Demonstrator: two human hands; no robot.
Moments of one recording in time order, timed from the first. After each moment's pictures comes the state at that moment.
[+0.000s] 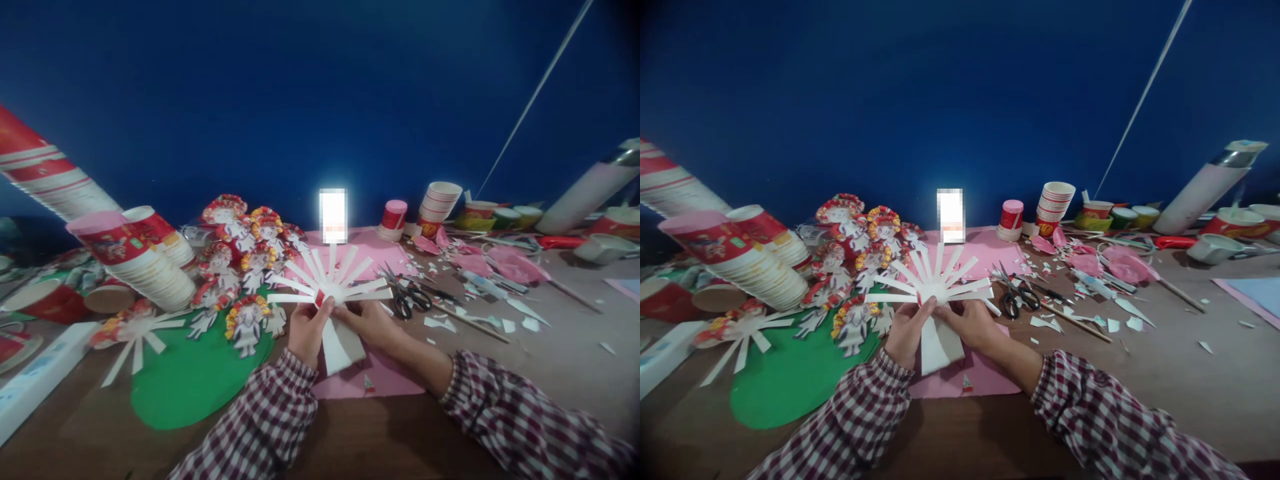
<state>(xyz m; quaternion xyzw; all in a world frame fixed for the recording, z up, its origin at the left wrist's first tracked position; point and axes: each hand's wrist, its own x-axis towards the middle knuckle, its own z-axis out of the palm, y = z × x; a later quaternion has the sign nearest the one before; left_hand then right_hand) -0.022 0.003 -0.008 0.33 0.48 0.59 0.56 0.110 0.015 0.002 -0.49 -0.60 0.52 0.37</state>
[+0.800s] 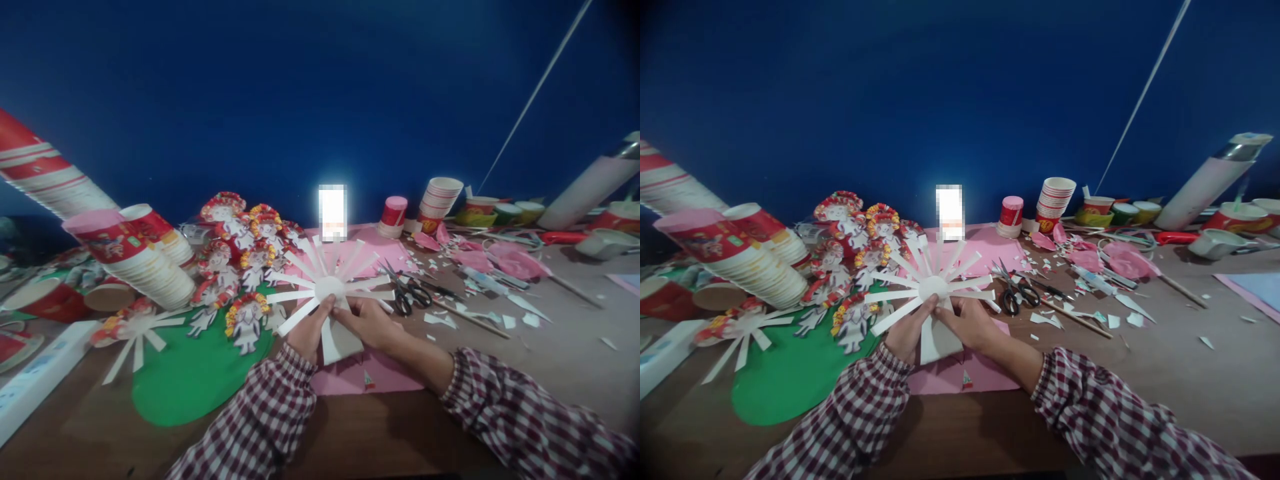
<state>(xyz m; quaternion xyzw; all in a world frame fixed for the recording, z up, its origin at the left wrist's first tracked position) -0.027 0.004 -0.011 0.35 0.51 0.54 0.57 0.109 0.014 0.002 -0.45 -0.62 0.54 0.34</state>
